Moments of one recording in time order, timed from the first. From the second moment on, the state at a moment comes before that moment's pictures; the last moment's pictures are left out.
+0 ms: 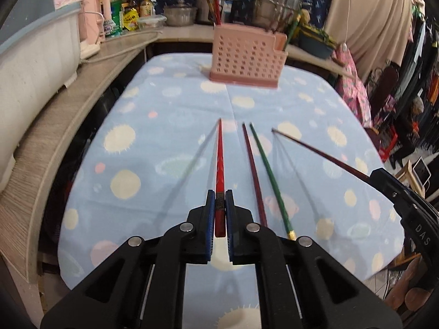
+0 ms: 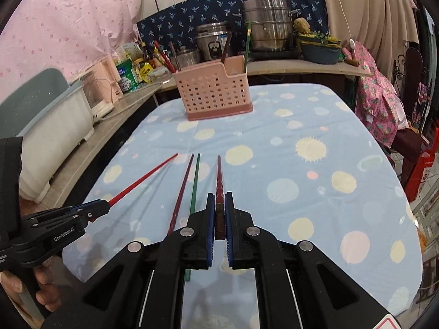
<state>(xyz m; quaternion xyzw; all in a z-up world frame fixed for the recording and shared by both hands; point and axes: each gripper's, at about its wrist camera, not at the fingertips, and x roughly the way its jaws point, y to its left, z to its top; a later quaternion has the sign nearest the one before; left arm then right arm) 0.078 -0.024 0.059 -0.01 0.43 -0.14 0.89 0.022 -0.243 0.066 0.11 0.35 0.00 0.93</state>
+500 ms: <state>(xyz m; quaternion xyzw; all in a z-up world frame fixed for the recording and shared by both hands) 0.142 -0.013 0.144 -0.03 0.35 -0.13 0.93 0.086 -0.276 0.145 0.14 0.27 0.01 0.95</state>
